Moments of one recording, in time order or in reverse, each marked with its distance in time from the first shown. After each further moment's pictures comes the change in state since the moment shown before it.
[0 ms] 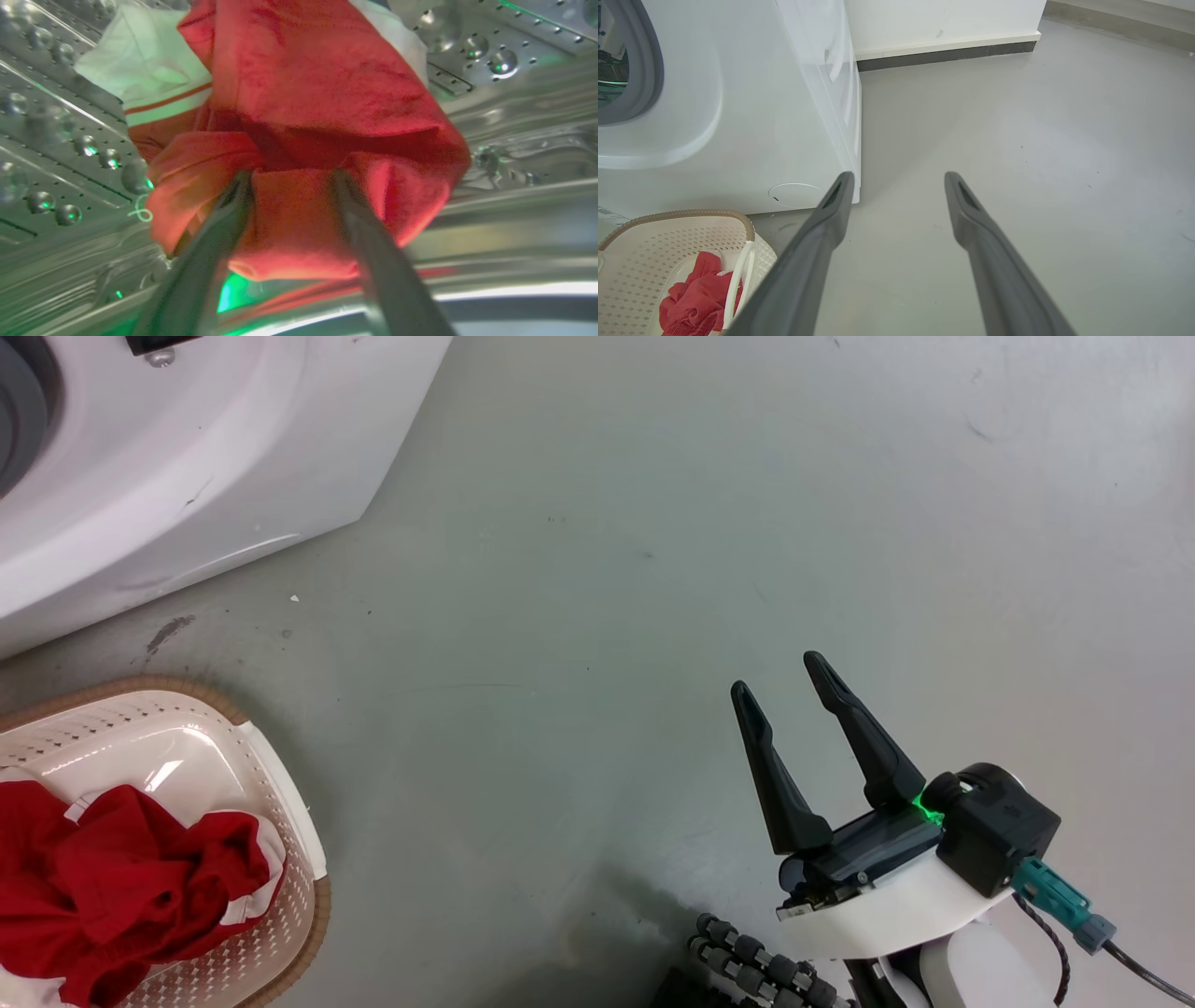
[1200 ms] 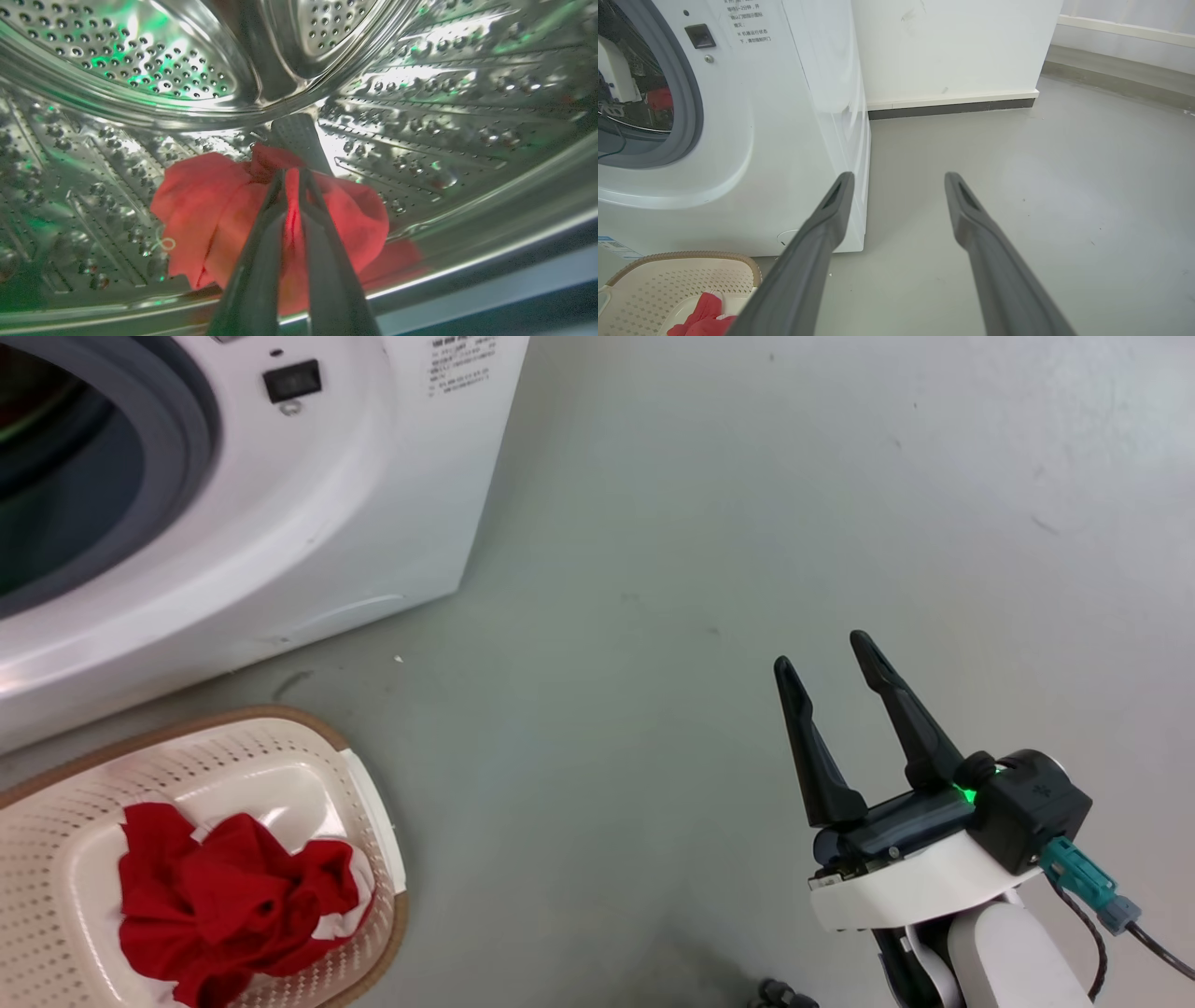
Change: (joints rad) left arm 0.192 -0.235 0.041 0.196 0.015 0.091 -0.899; right arm -0.021 0.000 -0.072 0.025 -0.049 0.000 0.000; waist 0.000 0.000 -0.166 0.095
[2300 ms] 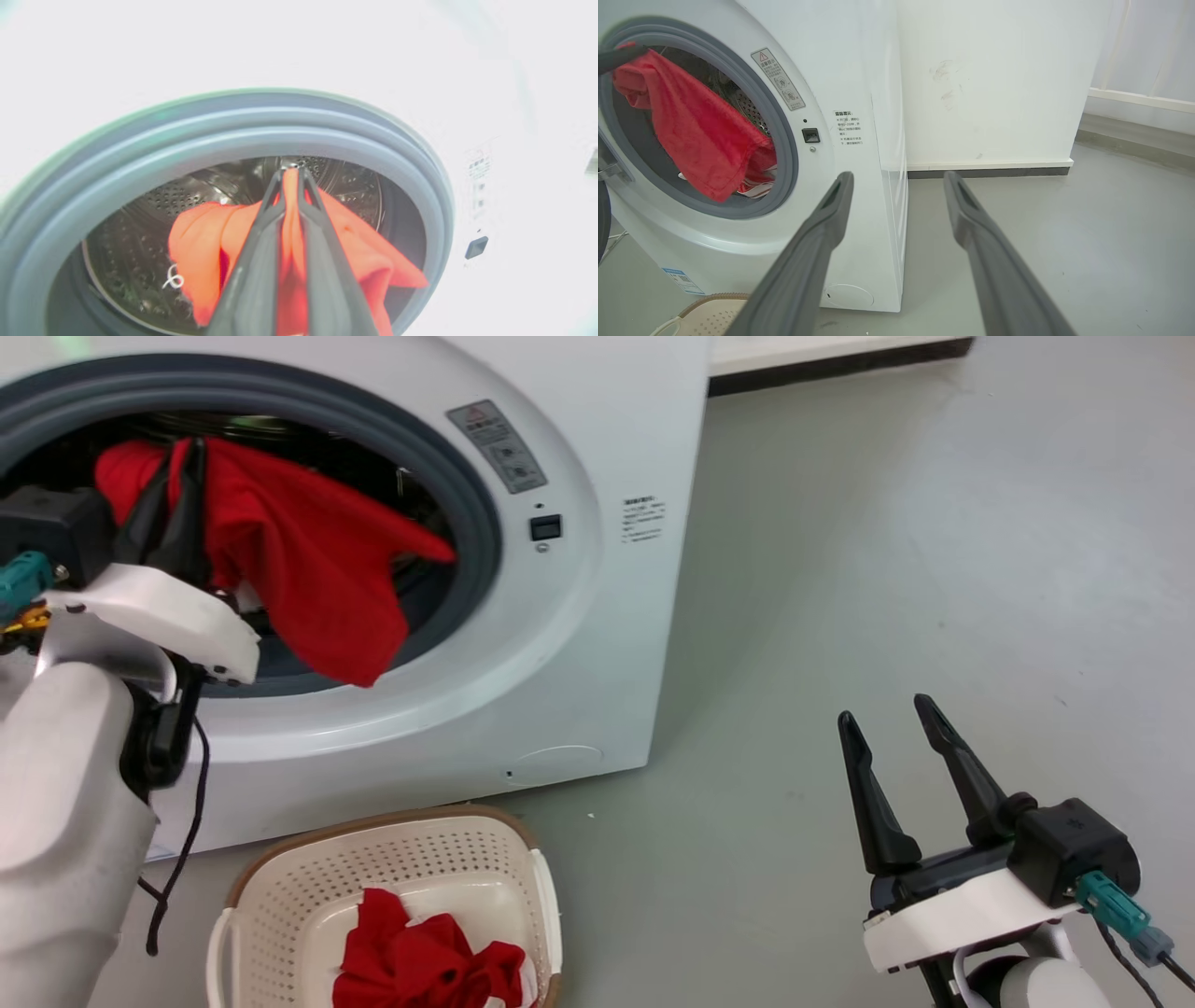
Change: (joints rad) left arm 0.373 -0.161 -0.020 -0.405 -0.064 0.035 -0.192; right arm 0.126 0.000 -0.117 -0.047 -0.066 0.000 0.114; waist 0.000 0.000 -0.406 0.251
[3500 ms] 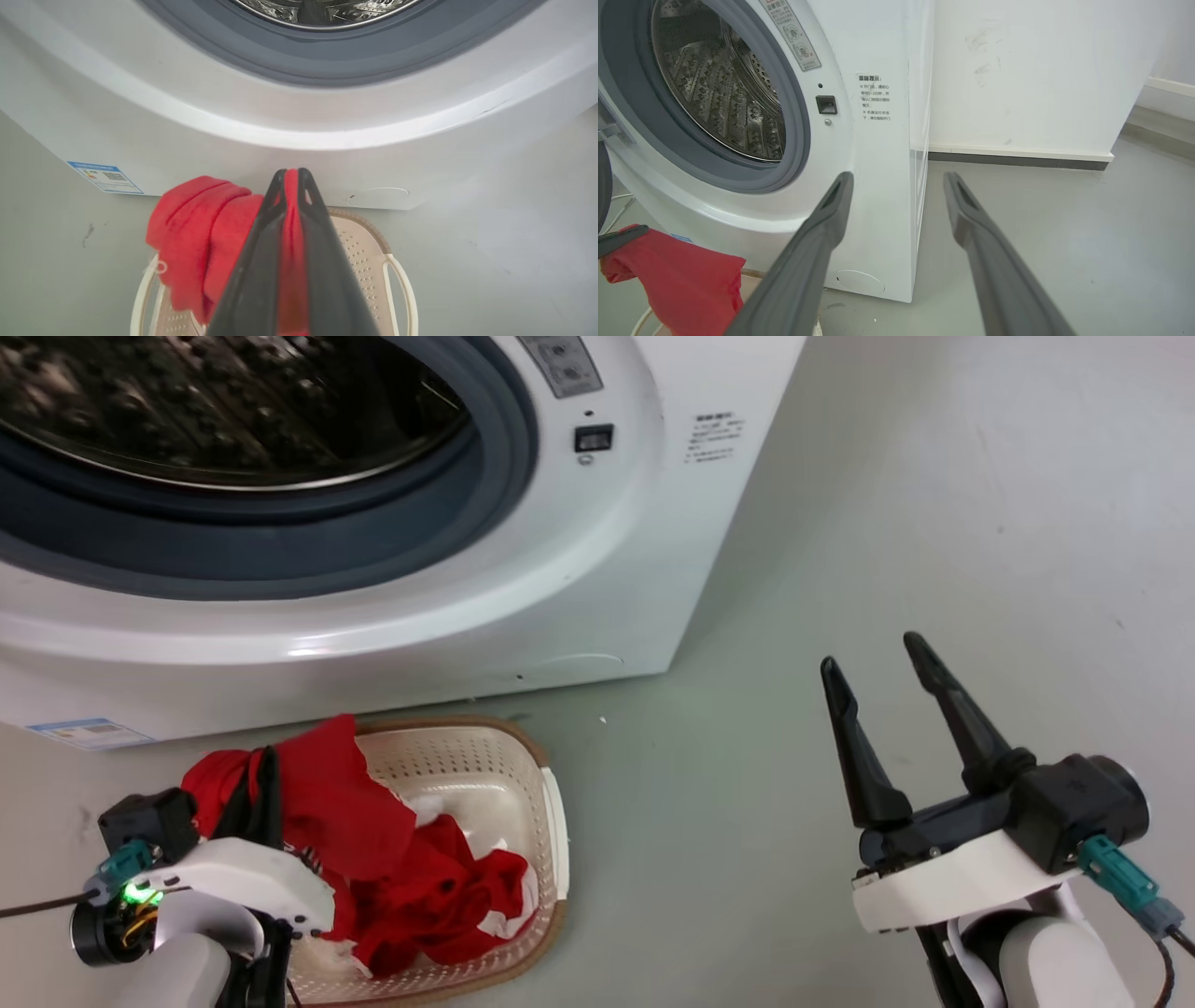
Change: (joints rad) left arm 0.513 -0.092 0.049 -0.179 -0.176 0.175 -0.026; right arm -0.061 0.000 0.031 -0.095 -0.048 0.000 0.052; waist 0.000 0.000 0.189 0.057
